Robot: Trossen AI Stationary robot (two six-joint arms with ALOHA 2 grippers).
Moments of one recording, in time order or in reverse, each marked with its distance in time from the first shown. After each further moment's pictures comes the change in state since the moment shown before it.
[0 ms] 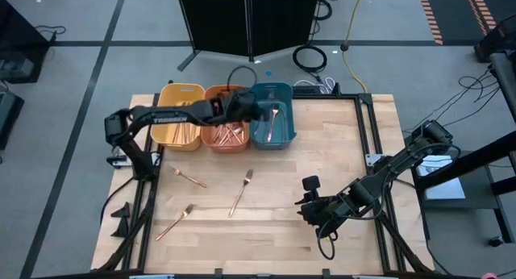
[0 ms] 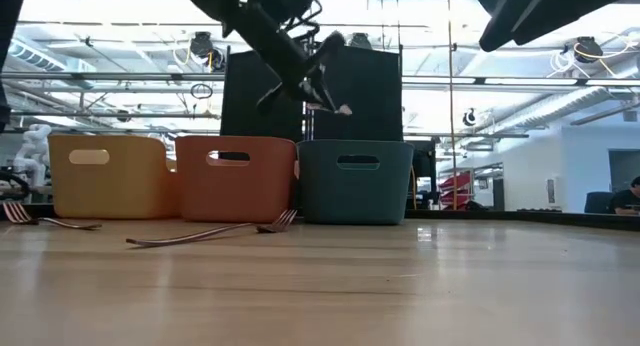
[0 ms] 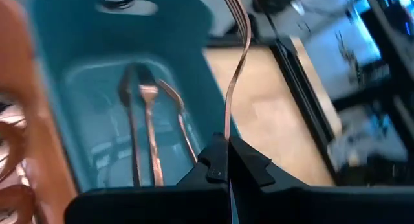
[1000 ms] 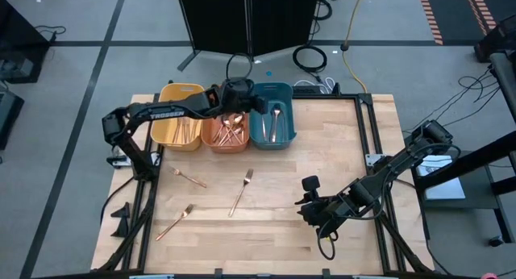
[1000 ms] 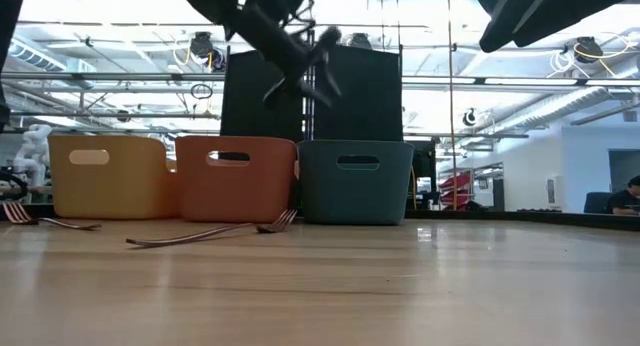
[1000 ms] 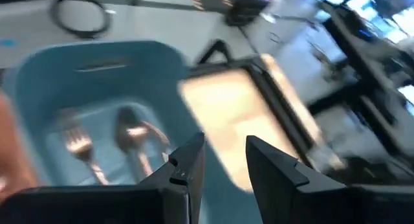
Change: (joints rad) left arm 0.075 -0.013 0.023 0.079 0.077 0.146; right arm 0.000 0.000 -0.001 -0.001 0.000 -0.029
